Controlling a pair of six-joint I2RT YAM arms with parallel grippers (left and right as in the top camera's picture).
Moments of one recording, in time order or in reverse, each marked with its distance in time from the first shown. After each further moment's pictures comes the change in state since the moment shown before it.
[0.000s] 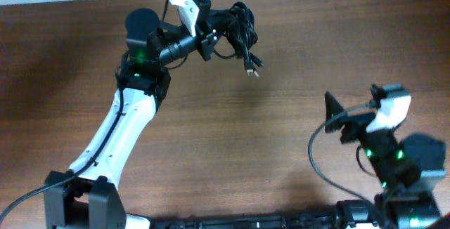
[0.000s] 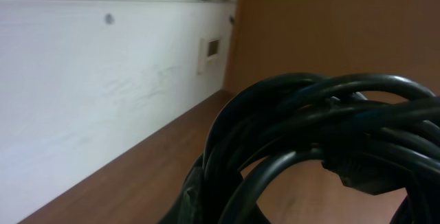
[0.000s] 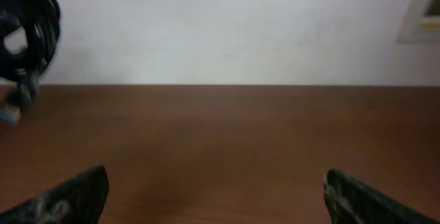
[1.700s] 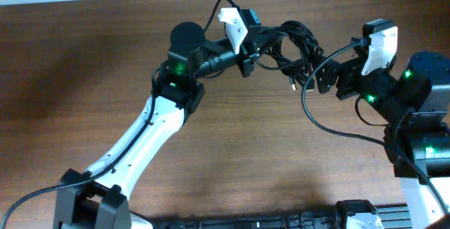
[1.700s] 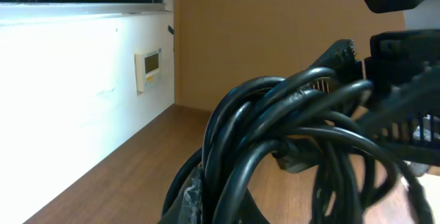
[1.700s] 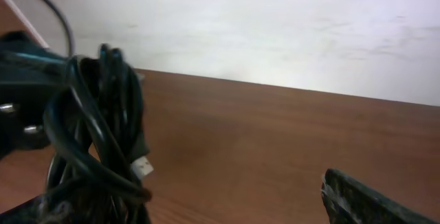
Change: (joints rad) left arm -0.238 -0.001 0.000 0.066 -0.072 0.032; right arm 0.007 0.462 0.394 -0.071 -0.180 -0.040
